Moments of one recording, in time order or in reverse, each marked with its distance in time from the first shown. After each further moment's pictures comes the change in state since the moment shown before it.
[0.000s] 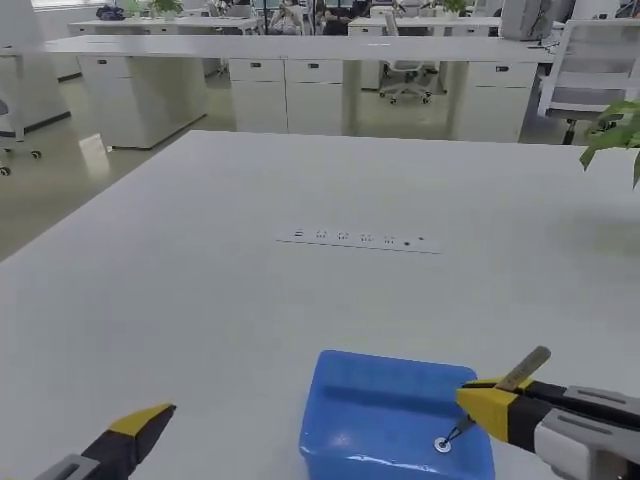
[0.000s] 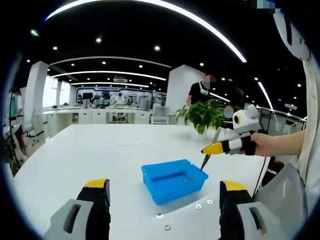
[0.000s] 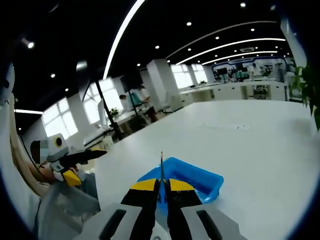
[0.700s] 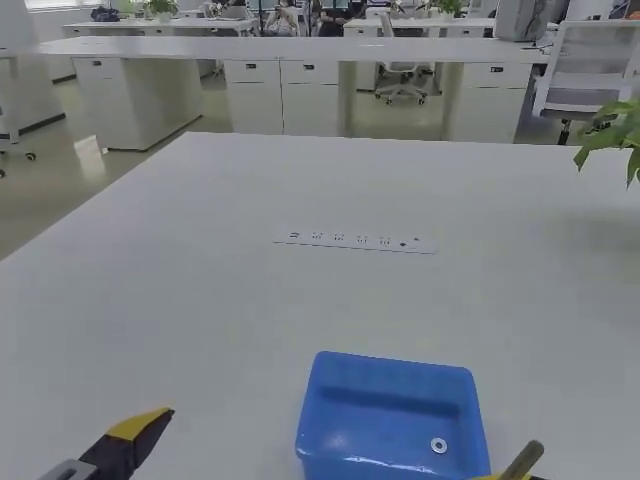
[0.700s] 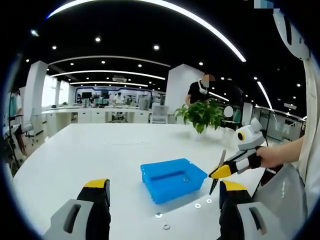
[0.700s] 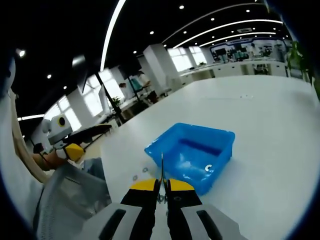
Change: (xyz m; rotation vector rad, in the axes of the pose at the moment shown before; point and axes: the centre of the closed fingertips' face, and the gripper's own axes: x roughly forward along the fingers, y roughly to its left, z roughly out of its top) left arm 0.001 0.001 -0.004 0.000 0.009 -0.007; right arm -0.002 0.015 -0.067 0.092 0.133 0.035
